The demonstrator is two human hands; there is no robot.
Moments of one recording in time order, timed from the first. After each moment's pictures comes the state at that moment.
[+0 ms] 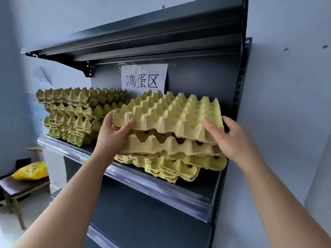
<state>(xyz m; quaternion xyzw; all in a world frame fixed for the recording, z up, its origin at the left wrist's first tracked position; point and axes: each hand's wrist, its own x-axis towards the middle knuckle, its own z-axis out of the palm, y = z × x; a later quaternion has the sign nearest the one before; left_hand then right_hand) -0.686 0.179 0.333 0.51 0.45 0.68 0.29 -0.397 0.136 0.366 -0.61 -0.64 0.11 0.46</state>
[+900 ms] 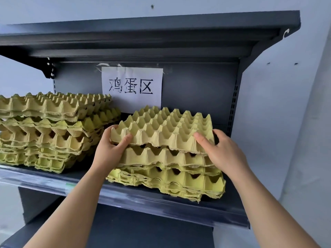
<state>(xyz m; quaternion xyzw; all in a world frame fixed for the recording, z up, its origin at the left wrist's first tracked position) -0.776 0.289 0.312 0.60 0.44 0.59 0.30 -0.516 0.168 0.362 -0.75 -0.55 0.00 0.37</state>
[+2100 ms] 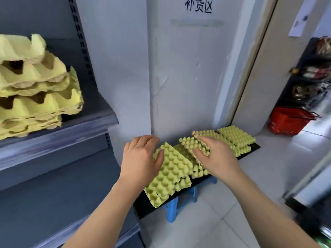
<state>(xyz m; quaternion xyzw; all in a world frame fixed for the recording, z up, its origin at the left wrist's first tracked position) -0.540 0.060 0.140 0.93 0.10 0.34 0.10 -0.435 -0.133 0.163 -0.91 -0.30 -0.09 0.28</state>
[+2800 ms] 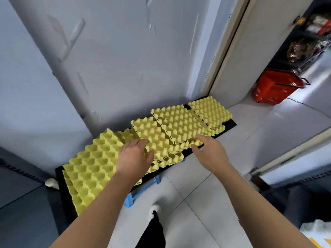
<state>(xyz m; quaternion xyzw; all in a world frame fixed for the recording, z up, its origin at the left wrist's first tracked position) -0.177 -0.057 -0.020 0.96 0.19 0.09 0.20 -0.067 -0.263 0.012 -0.95 -0.18 0.08 0.23</state>
